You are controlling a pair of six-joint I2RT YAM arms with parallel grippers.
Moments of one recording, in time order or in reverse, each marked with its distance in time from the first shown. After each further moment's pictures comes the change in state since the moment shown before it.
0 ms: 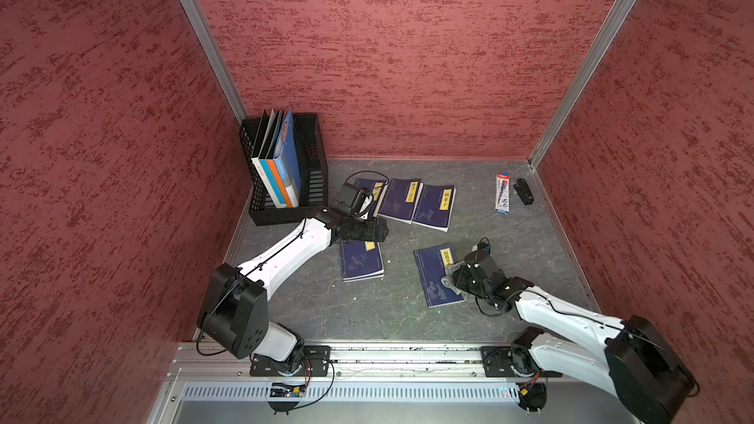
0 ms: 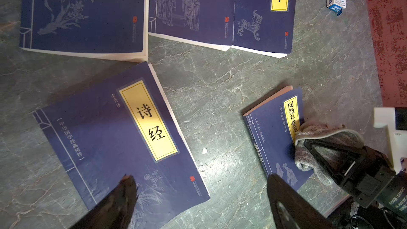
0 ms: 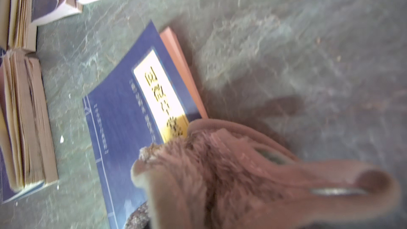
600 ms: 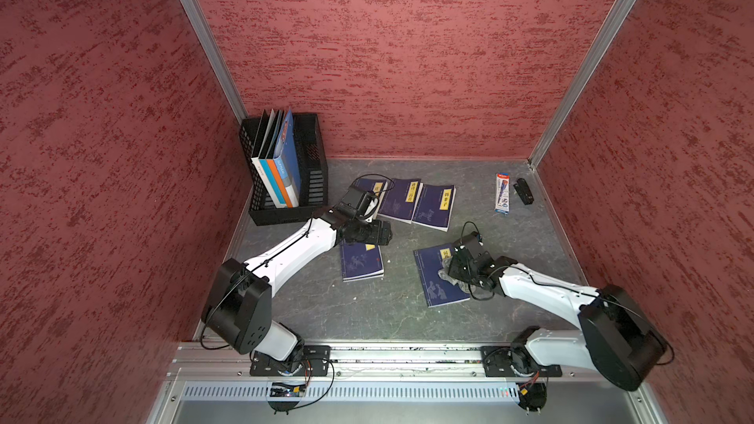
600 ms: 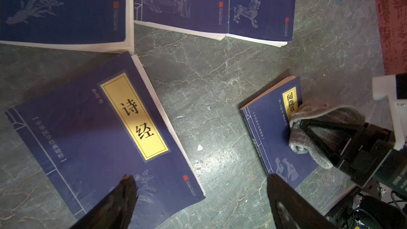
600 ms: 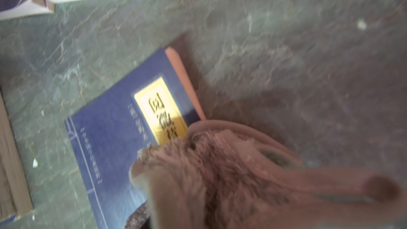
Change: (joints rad) left arm -0.048 0.029 0.000 0.003 0.001 -0.005; right arm -0.077 0.273 0.232 -0.077 0.048 -0.109
